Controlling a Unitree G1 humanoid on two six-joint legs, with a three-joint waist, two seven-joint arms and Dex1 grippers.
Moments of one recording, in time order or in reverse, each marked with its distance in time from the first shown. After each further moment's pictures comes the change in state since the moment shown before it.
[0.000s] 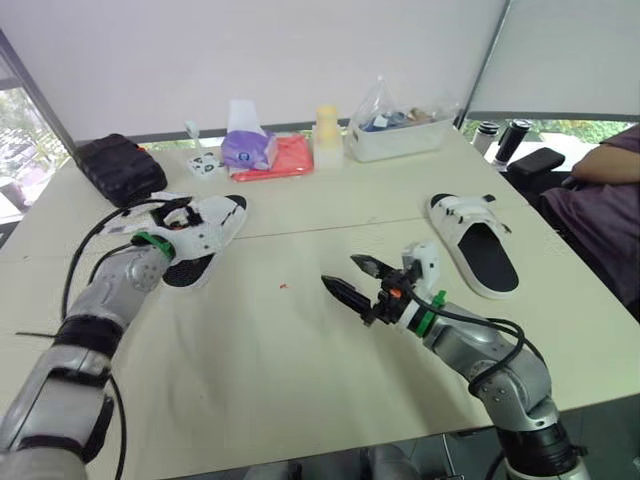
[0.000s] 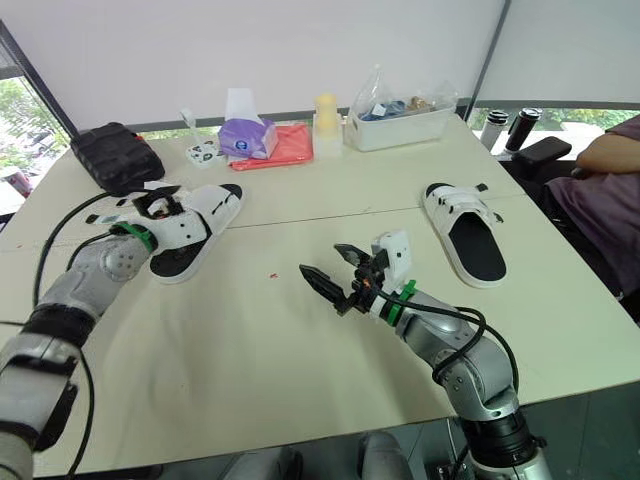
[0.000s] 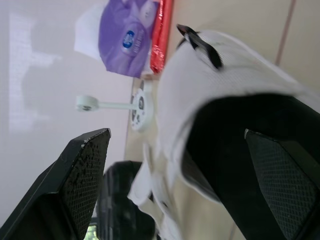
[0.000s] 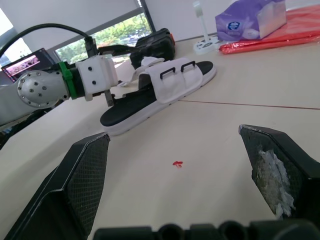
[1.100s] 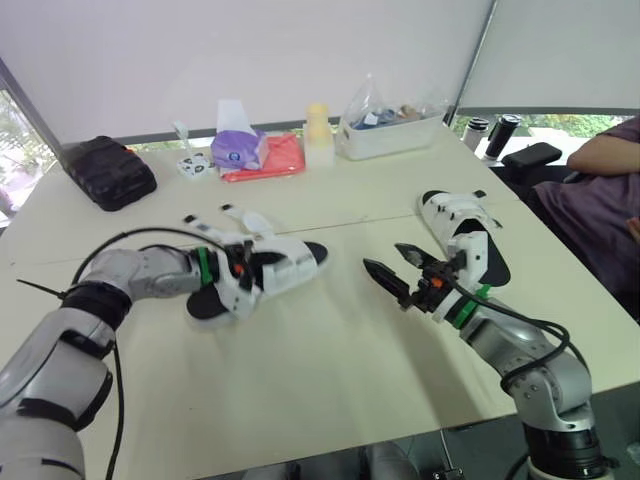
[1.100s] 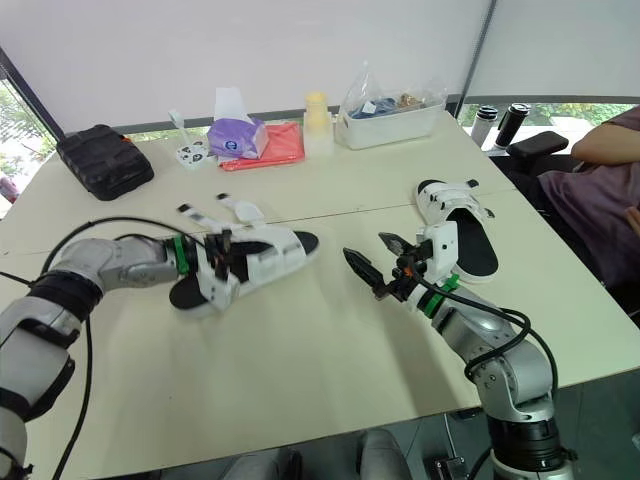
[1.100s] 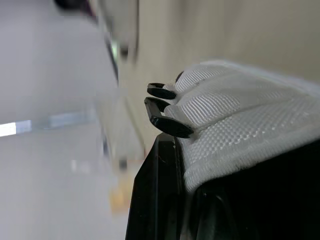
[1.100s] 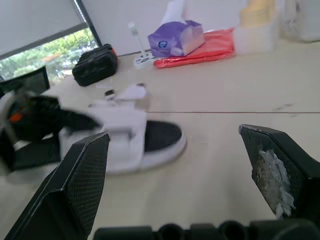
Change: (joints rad) left arm -0.089 0.109 -0.335 -0.105 0.356 -0.853 0.271; right arm 0.039 -0.072 -0.210 0.002 -0.012 0.021 0.034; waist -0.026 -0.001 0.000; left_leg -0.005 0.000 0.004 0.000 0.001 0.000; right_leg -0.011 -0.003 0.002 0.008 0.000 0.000
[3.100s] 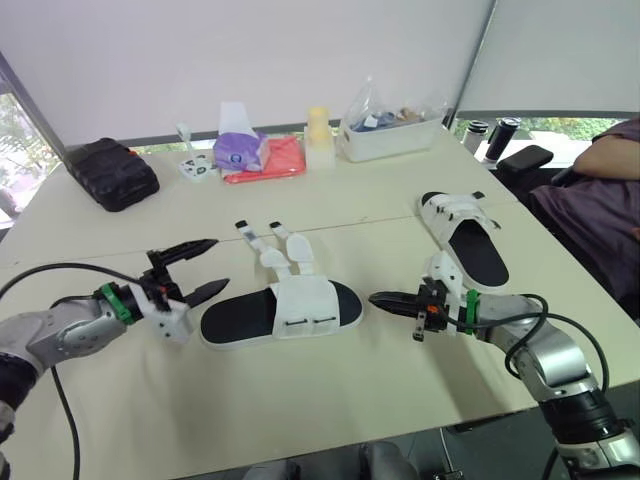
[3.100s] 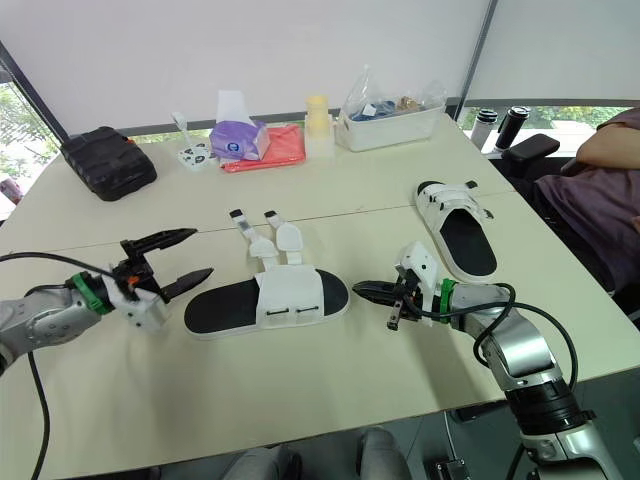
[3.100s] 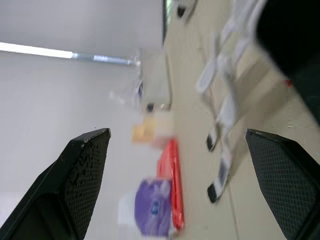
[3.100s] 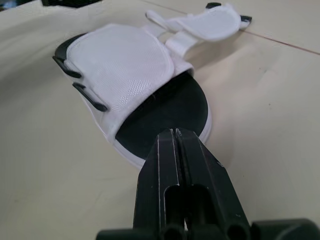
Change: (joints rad) left arm 0.453 0.255 0.212 -0.217 -0.473 0.184 0.017; right arm -0.103 -0.220 0.219 0.315 -0.249 -0.222 0.544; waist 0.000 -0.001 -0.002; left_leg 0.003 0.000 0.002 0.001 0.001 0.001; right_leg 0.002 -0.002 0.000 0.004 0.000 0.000
